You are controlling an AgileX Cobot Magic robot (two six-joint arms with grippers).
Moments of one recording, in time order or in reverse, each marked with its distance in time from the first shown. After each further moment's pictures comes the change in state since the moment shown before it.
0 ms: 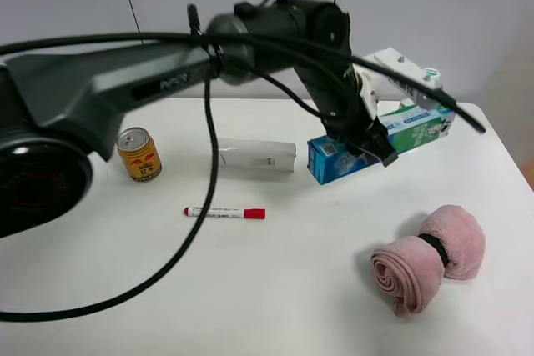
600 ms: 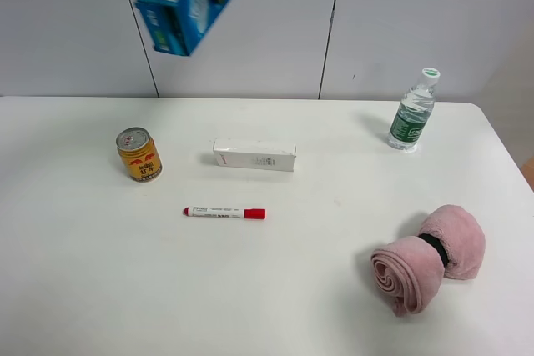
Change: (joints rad) left arm 0.184 -0.518 0.060 0.431 0.342 -0.676; right arm 0.000 0.000 0.000 0.000 0.000 0.000
